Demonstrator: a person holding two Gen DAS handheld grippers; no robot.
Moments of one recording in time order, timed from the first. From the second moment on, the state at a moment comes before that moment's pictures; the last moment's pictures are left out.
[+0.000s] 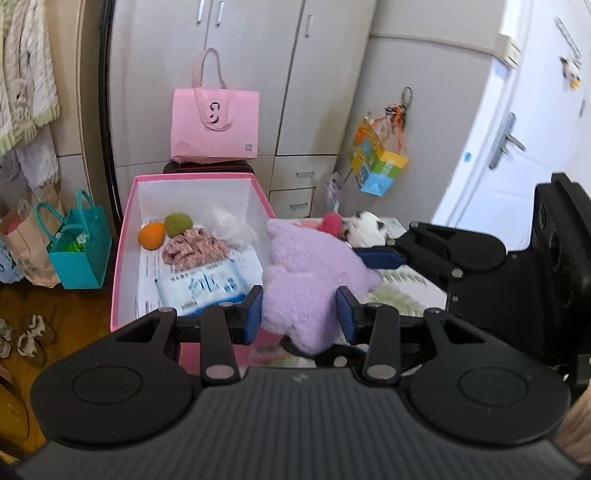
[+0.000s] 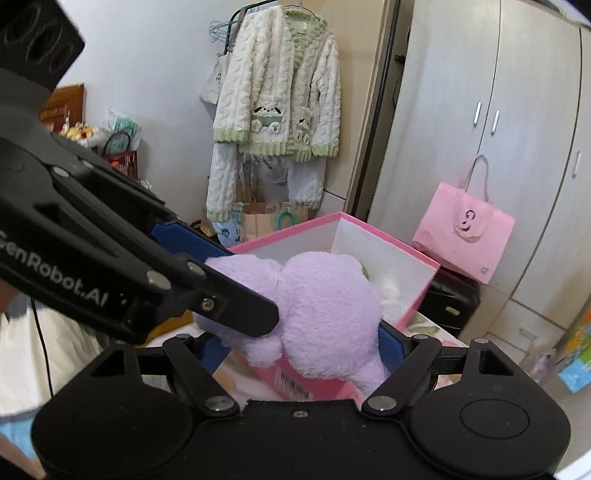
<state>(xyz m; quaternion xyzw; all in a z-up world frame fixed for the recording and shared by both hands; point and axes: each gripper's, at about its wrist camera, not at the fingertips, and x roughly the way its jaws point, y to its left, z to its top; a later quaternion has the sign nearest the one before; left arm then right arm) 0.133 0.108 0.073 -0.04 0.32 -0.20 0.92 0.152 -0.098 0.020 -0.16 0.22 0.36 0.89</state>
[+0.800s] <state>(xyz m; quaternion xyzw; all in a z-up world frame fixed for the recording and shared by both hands) 0.321 0.142 -0.011 -0.14 0.38 -0.18 0.89 0.334 -0.041 -0.033 -0.13 0.32 0.36 0.87</state>
